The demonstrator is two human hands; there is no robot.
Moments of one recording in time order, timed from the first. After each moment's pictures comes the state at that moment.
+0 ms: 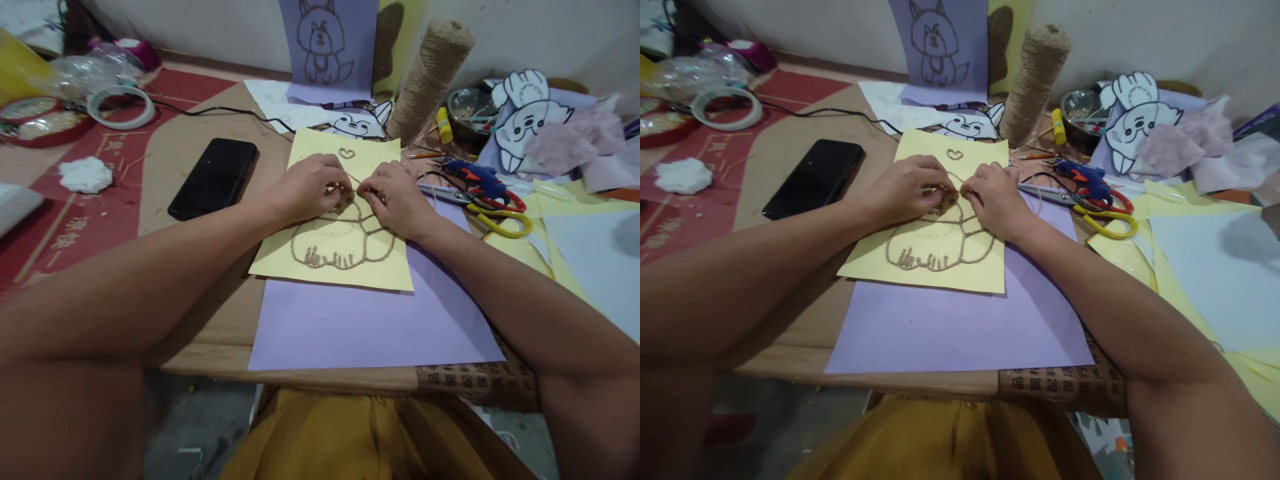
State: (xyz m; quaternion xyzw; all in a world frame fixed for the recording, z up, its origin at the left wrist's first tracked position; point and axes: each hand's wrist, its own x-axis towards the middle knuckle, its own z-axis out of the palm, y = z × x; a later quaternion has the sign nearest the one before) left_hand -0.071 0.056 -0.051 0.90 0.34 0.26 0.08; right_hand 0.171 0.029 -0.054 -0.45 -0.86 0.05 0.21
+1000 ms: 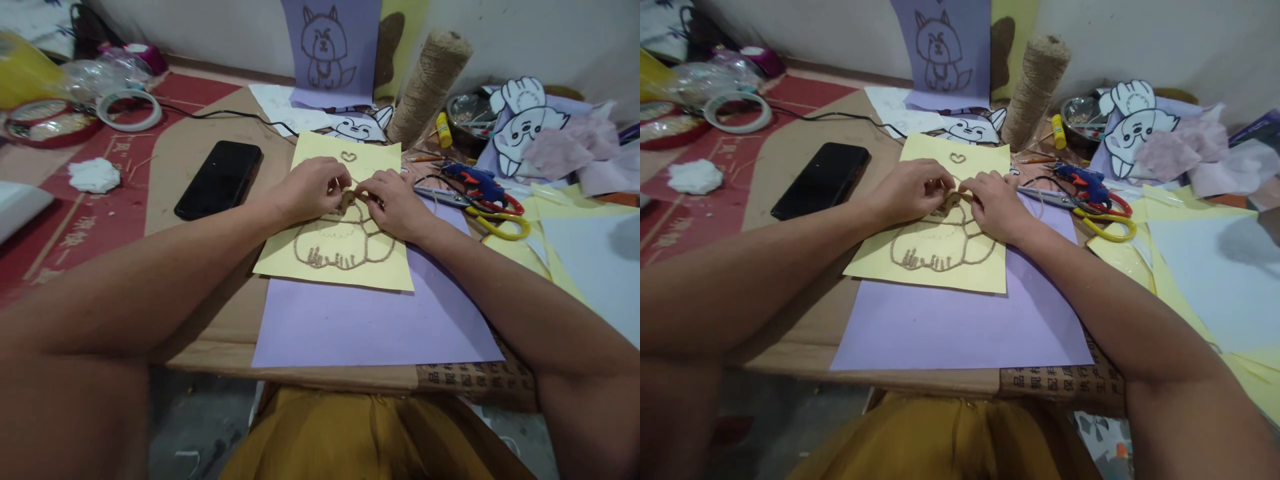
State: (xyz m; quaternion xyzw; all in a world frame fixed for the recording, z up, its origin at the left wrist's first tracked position) left_hand -0.070 0.055 -0.051 0.88 0.38 0.28 0.09; right_hand 0.168 0.025 -0.052 -0.46 -0.87 0.05 0.17
